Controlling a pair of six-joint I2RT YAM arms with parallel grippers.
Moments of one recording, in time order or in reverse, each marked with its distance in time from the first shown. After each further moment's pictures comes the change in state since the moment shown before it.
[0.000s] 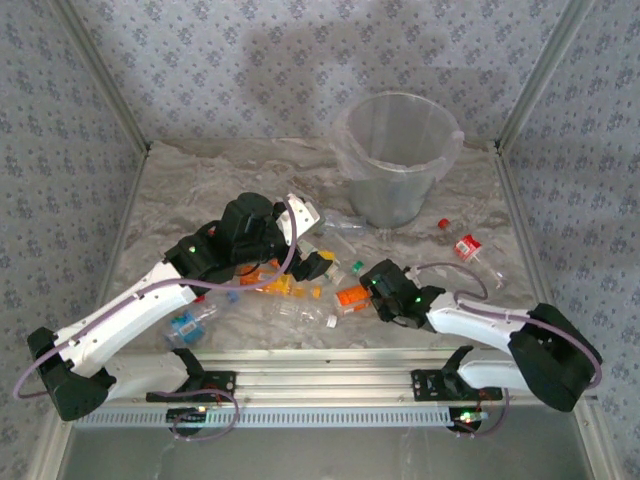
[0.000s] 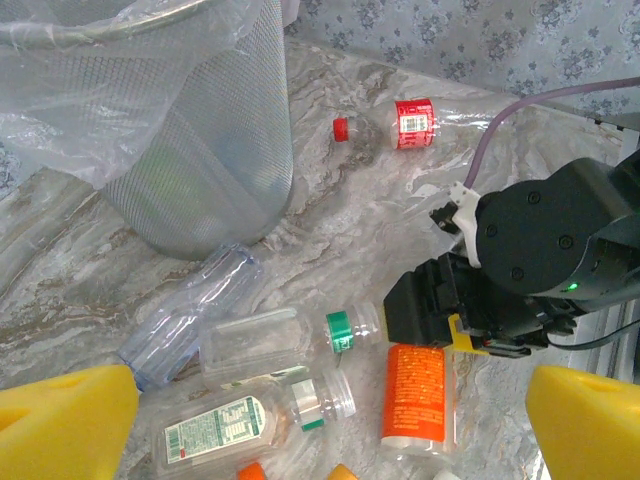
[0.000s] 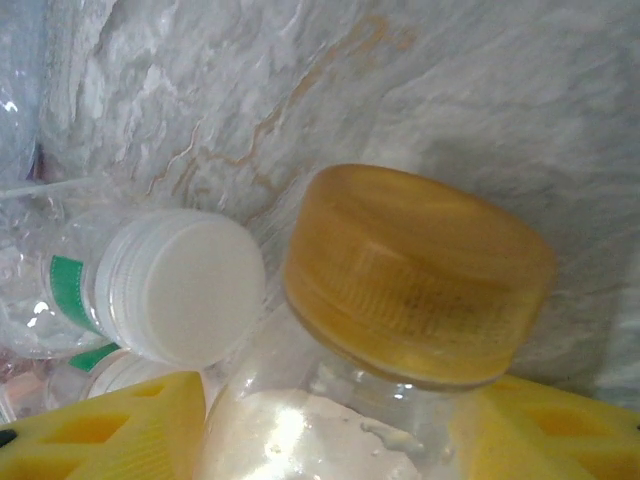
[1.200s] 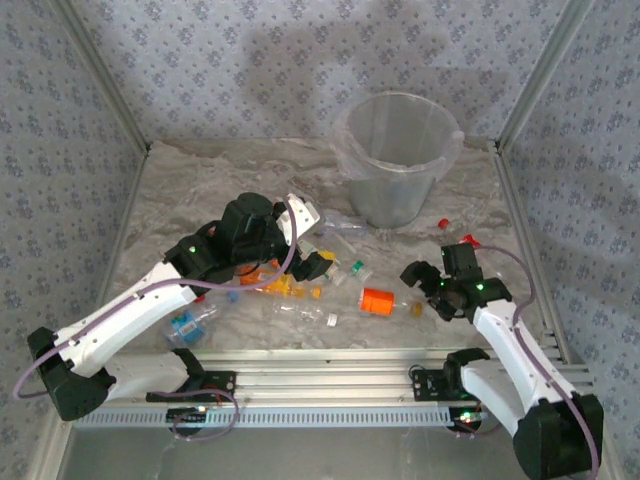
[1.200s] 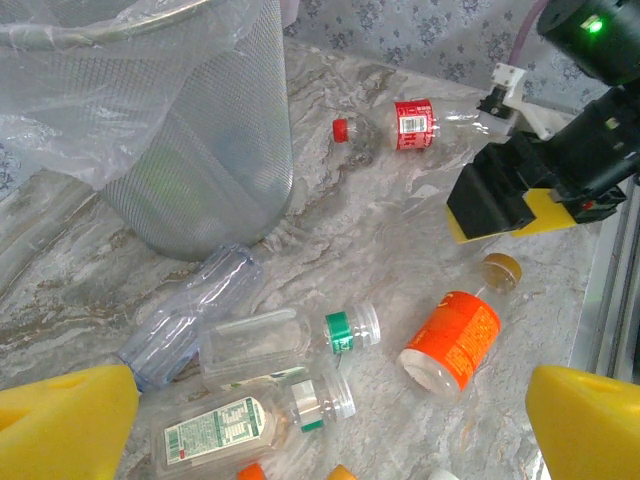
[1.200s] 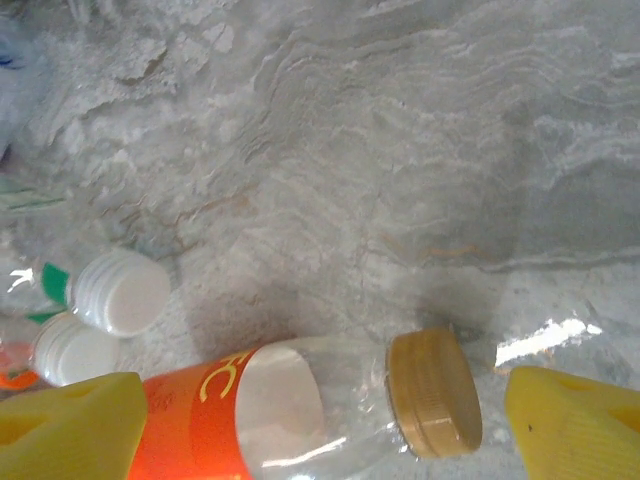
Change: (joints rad) left arm -0.001 0.000 0.000 0.001 0.000 0.000; right arm -0.578 -0.364 0.119 -0.612 -0.374 -0.789
